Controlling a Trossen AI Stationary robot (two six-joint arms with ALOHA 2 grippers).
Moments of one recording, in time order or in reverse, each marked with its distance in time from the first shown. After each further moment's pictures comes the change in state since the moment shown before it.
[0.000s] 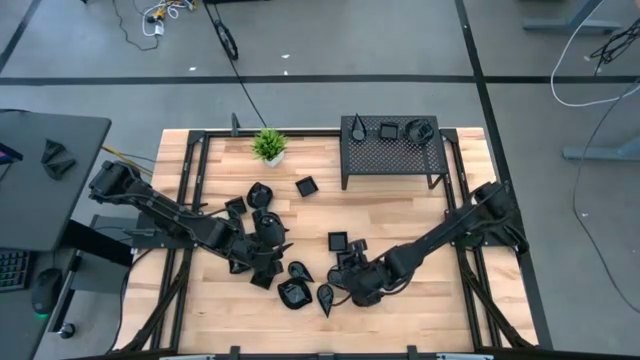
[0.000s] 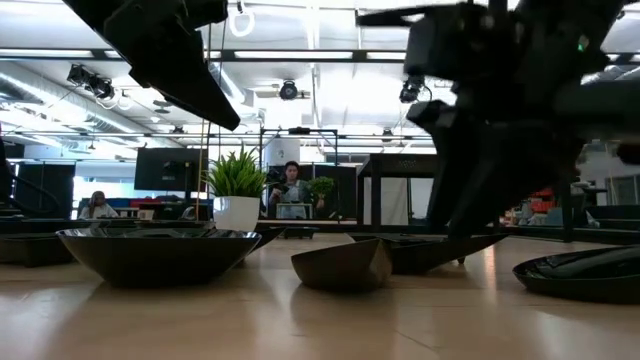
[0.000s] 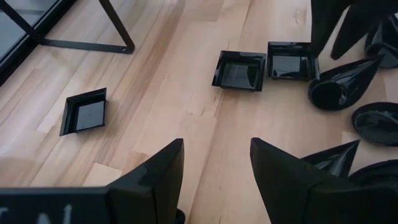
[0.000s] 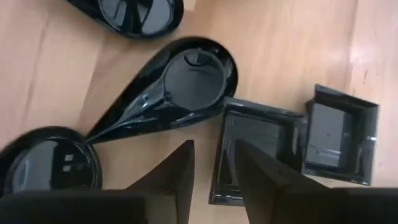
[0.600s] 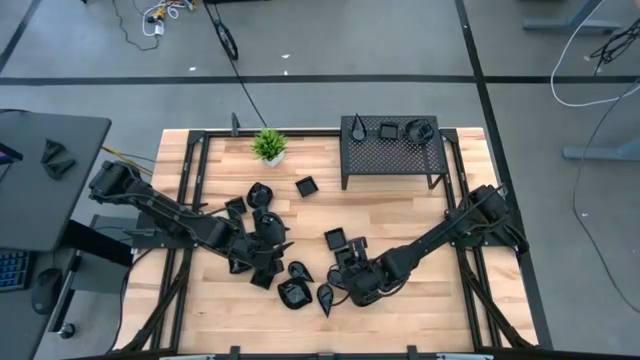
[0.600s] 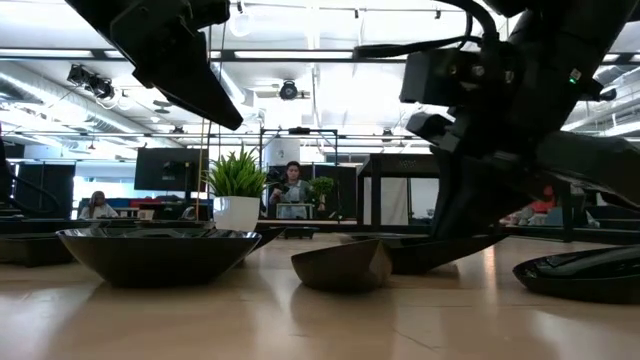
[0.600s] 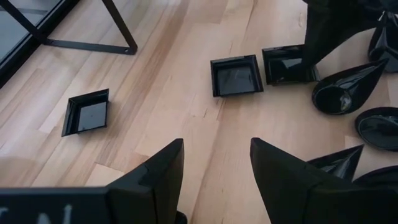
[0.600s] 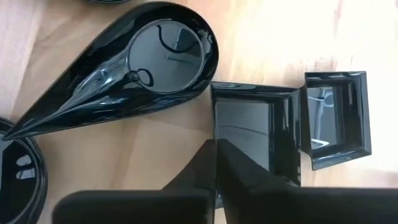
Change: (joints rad) left arm 0.008 0.000 0.000 0.007 0.000 -0.001; right arm -0.003 0.041 0.000 -0.020 0.082 -0.006
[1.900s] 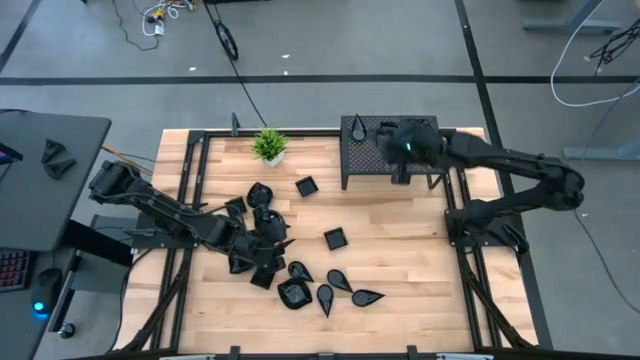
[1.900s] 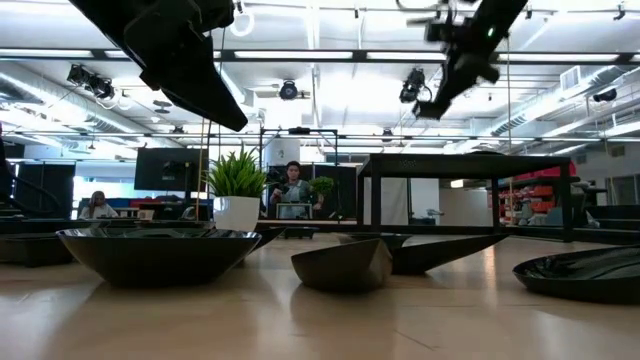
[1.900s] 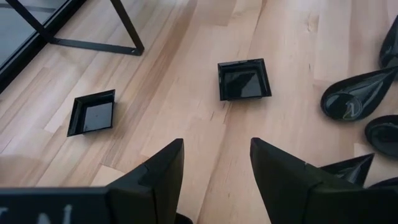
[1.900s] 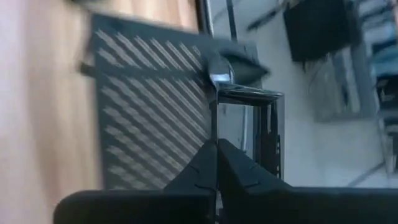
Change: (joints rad) left arm 0.023 0.000 0.000 0.008 0.000 0.000; right arm -0.887 -0.725 0.001 -0.349 -0.049 -0.652
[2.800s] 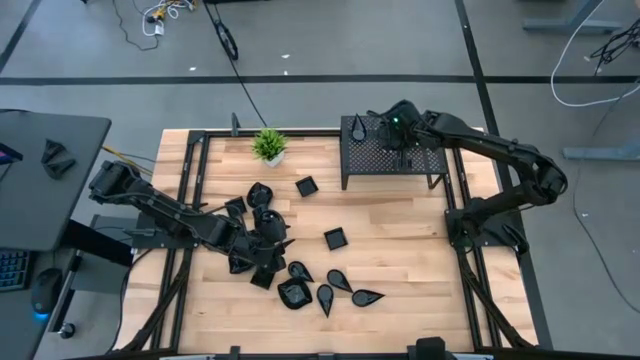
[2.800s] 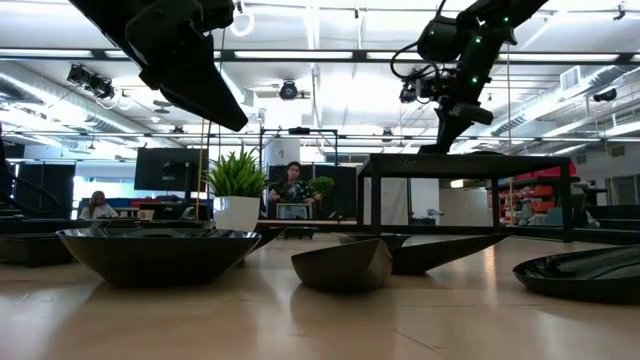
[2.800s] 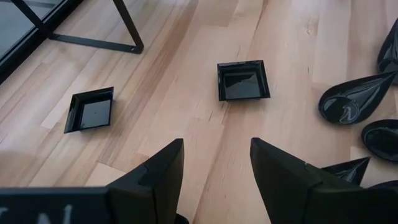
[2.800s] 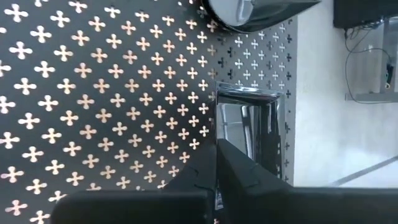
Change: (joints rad) left arm 0.000 0.000 0.000 0.000 0.000 -0.029; right arm -0.251 0.172 0.000 0.024 -0.141 -0.215
